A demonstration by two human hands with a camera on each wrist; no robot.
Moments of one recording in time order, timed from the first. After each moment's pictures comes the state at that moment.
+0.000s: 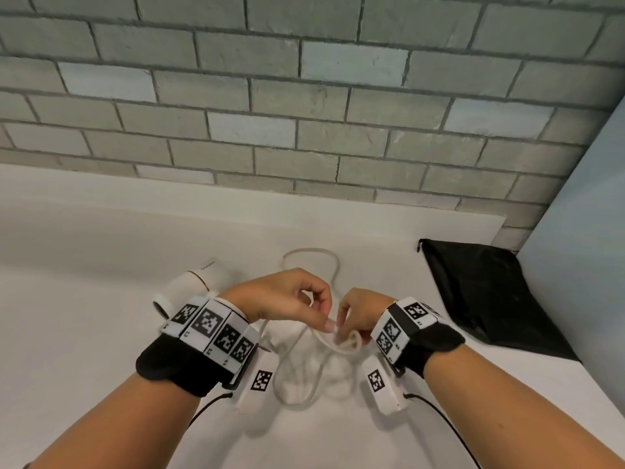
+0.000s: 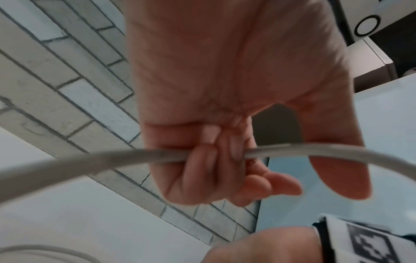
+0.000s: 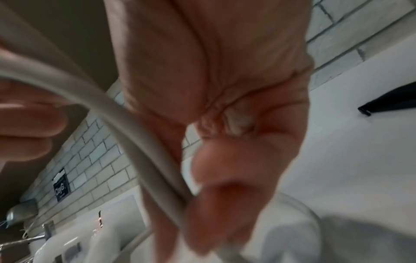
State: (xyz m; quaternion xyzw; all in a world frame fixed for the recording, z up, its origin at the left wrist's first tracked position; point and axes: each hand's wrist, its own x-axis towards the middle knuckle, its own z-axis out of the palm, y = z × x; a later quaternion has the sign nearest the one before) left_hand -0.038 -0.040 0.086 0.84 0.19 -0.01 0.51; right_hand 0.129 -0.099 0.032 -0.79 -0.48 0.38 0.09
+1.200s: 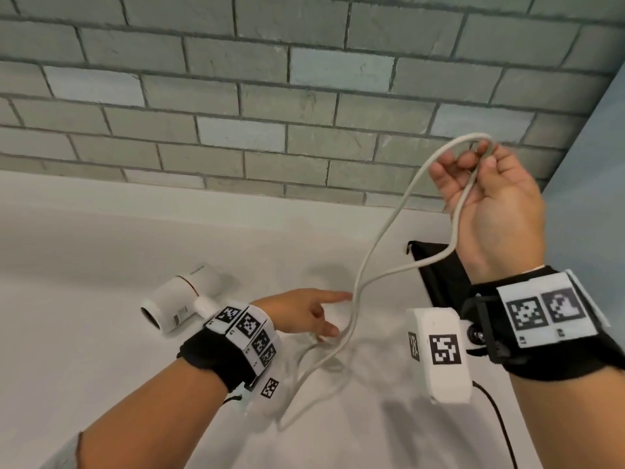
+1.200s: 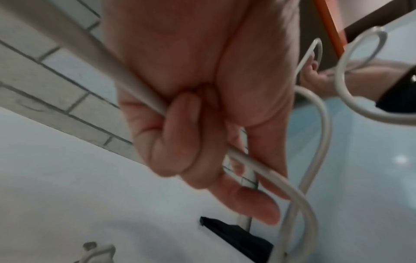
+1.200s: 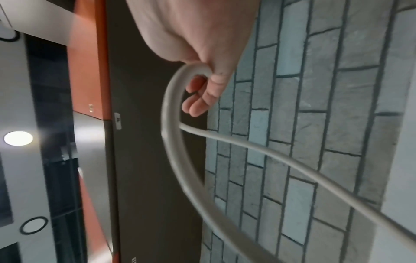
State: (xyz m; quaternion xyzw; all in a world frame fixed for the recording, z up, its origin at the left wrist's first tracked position) left_hand 0.003 -0.032 0.043 0.90 0.19 -0.09 0.39; right_hand 0.151 -0.167 0.175 -0.29 -0.35 0.19 0.87
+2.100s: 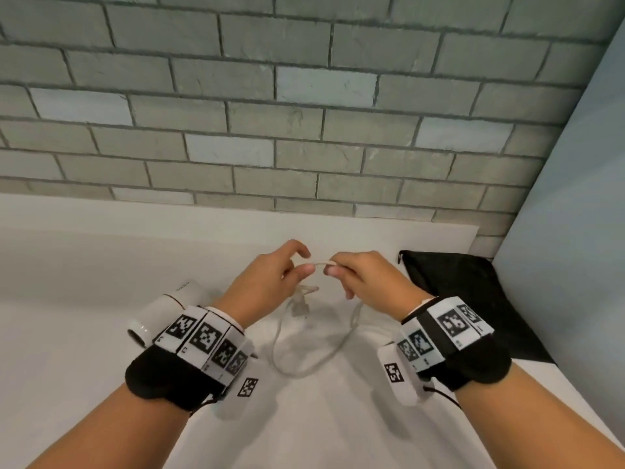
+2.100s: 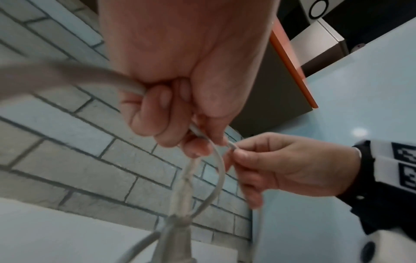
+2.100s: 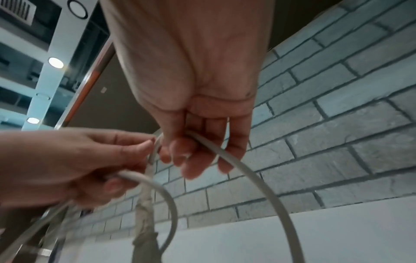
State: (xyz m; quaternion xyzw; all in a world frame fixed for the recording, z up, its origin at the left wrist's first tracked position) left_hand -0.014 -0.029 0.093 0.89 0.25 0.24 0.29; right_hand 0.141 -0.126 0.101 -0.70 -0.65 0.09 0.27
